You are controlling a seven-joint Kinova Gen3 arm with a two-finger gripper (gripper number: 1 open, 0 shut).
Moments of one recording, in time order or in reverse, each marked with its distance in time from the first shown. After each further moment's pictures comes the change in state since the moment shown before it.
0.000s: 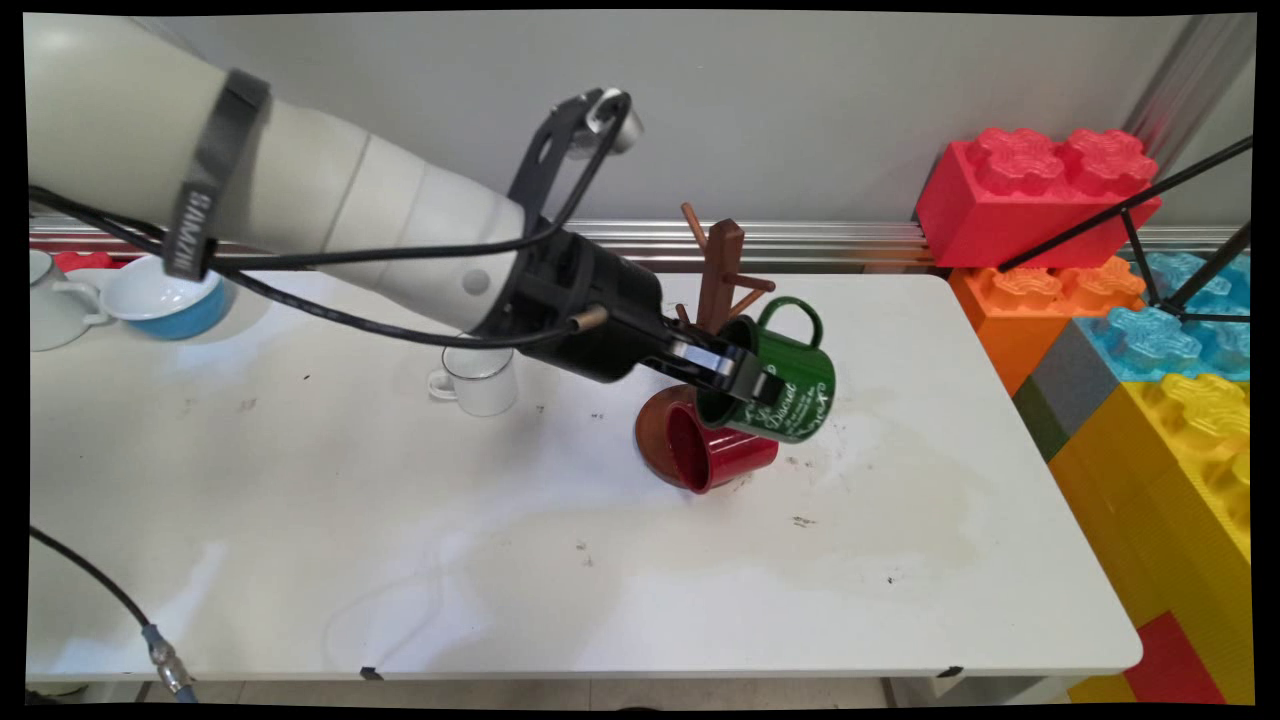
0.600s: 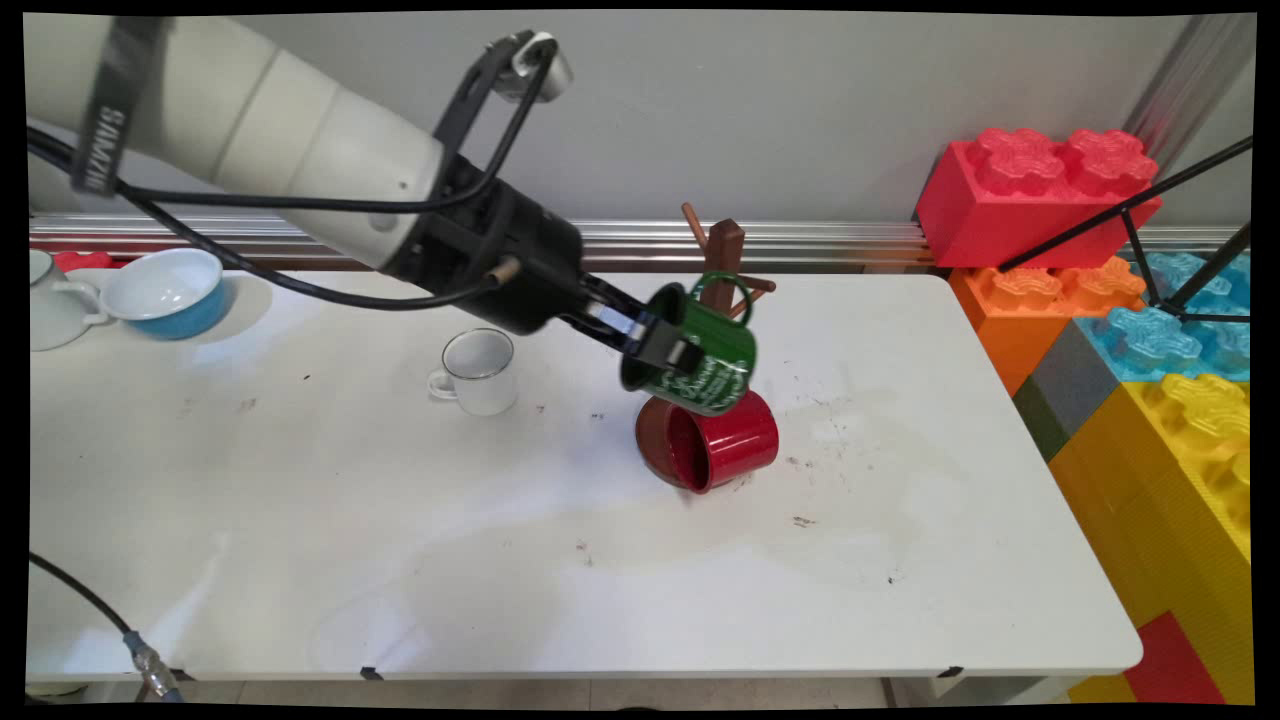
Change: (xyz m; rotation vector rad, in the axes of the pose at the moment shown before) arm 0.015 -0.016 -0.049 0.076 -0.077 0.090
